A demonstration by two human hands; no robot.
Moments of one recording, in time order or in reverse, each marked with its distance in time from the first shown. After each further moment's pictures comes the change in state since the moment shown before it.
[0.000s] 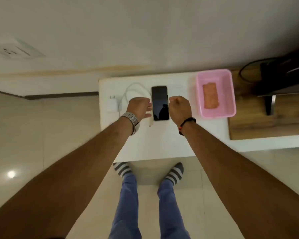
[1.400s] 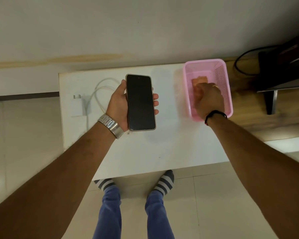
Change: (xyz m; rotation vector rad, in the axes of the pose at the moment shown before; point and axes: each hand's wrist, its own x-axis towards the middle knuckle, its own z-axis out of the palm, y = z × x) left_hand 0.072 -0.030 0.040 -0.552 -0.613 -0.054; right_hand 0.123 0.109 -0.097 -0.587 0.286 -0.258
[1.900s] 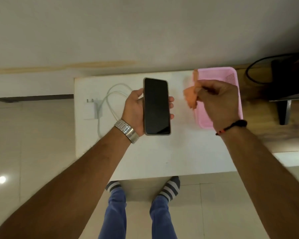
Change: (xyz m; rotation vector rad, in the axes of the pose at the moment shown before) left_hand -0.007 -0.002 0.027 -0.084 -0.026 0.026; right_hand -0.030 -0.069 -0.061 1.033 -0.080 -0.081
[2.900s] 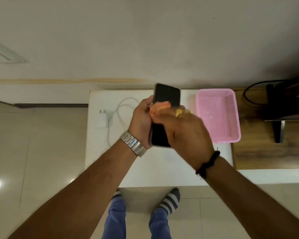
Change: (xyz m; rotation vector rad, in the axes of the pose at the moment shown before) left_hand -0.042 0.014 0.037 -0.035 0.037 0.055; right_hand -0.077 -0.095 0.064 -0.833 -0.482 -0.376
